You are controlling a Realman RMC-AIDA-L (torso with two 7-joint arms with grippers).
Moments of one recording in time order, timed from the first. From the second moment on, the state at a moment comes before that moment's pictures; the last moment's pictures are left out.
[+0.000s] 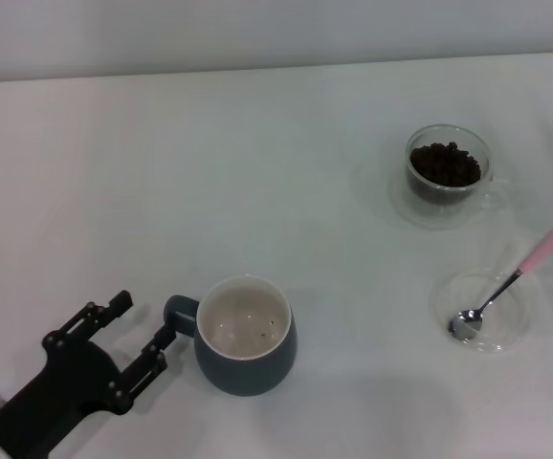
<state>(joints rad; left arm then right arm) -0.21 -2.07 -0.77 -0.16 -0.11 -1.37 2.76 0.27 2.00 -0.06 -0.03 1.77 1.26 -2.67</state>
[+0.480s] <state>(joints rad) -0.13 -2.08 -0.77 -0.11 -0.18 -1.52 2.75 0.21 2.00 -0.07 -0.12 1.70 1.26 -2.48</state>
